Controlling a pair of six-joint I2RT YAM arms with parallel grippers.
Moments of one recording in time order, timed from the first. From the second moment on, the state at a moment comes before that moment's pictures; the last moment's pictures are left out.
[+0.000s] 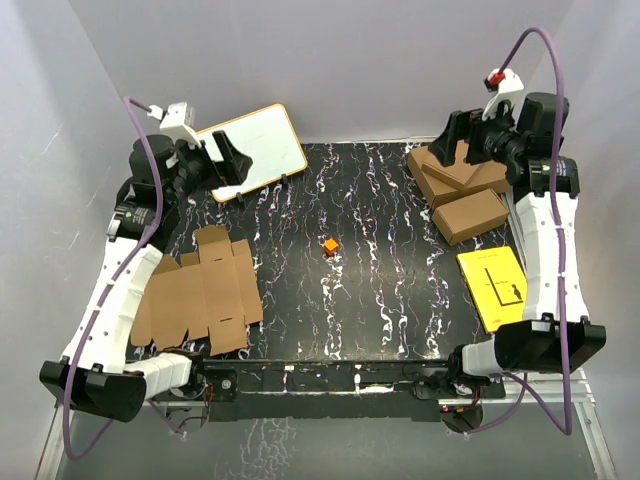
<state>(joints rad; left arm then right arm) -0.22 1.19 1.42 -0.46 0.17 -0.33 -0.12 1.39 1.71 -0.66 -0.54 -0.06</state>
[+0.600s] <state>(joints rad) -0.16 0.86 0.83 -0.28 0.23 -0.53 -0.08 1.21 1.28 -0.57 -0.56 0.06</state>
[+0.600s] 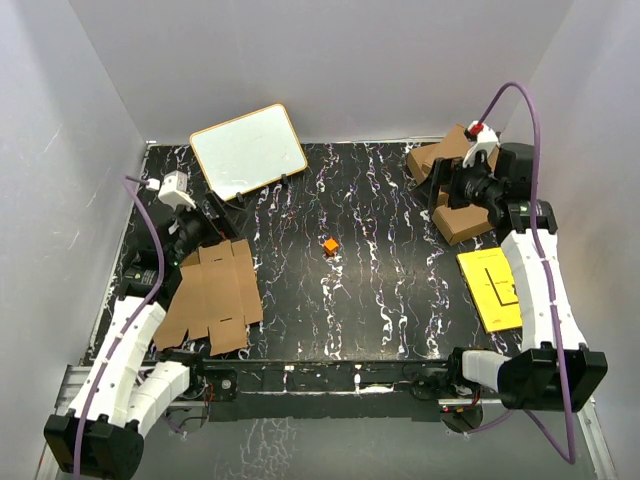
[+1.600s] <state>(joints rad) -0.01 1.03 0.71 -0.36 0.08 -0.41 -0.05 1.28 0.77 -0.05 -1.28 0.00</state>
